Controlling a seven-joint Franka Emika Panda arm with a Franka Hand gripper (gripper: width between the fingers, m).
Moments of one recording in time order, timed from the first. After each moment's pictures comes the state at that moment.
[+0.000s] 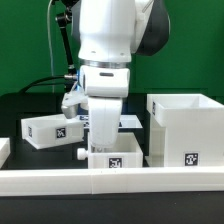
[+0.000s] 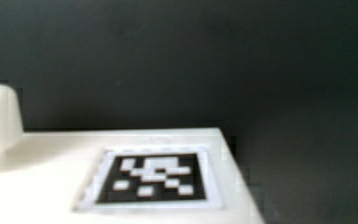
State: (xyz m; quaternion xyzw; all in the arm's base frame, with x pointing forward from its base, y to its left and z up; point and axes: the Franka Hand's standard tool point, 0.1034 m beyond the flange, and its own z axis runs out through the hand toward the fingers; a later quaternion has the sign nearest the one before) arm 0.540 -0.038 0.011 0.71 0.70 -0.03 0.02
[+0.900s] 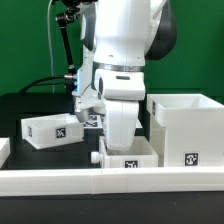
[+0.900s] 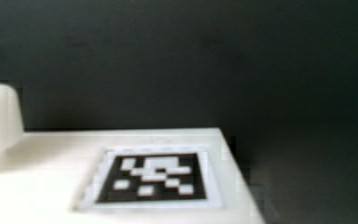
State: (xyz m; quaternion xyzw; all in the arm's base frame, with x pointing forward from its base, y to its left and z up) arm 0.544 -0.016 0.005 0.70 0.71 -0.02 0.04
